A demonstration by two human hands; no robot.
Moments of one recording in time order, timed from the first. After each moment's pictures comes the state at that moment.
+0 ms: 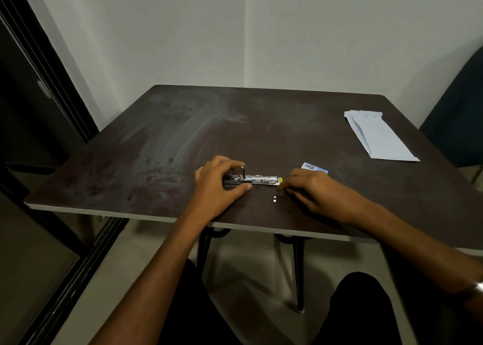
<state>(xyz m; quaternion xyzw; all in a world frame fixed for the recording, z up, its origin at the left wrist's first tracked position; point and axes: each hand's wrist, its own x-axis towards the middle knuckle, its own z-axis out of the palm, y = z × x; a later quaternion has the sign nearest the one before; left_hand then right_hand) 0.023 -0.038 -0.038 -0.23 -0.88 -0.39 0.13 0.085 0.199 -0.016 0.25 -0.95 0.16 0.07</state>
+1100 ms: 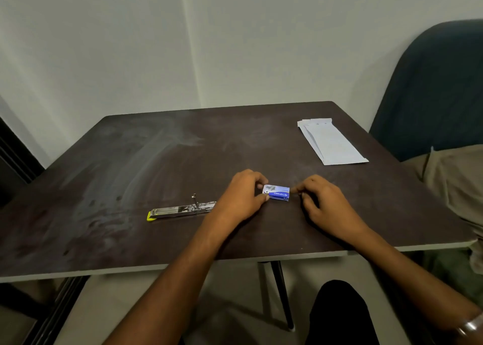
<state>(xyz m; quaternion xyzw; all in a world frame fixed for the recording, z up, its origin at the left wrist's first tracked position) 0.012 0.097 -0.019 -0.33 -0.89 -0.31 -0.03 0.111 0.276 -0.040 -0.02 -0.94 0.28 0.20</state>
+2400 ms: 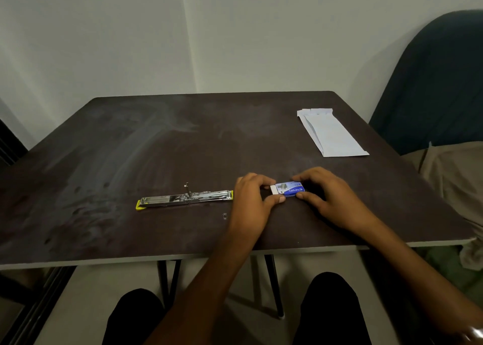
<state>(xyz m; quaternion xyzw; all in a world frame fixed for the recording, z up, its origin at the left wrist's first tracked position) 0.050 0.118 -0.046 -0.25 -0.85 -0.46 0.06 0.115 0.292 -0.038 -0.01 -0.95 0.28 0.15</state>
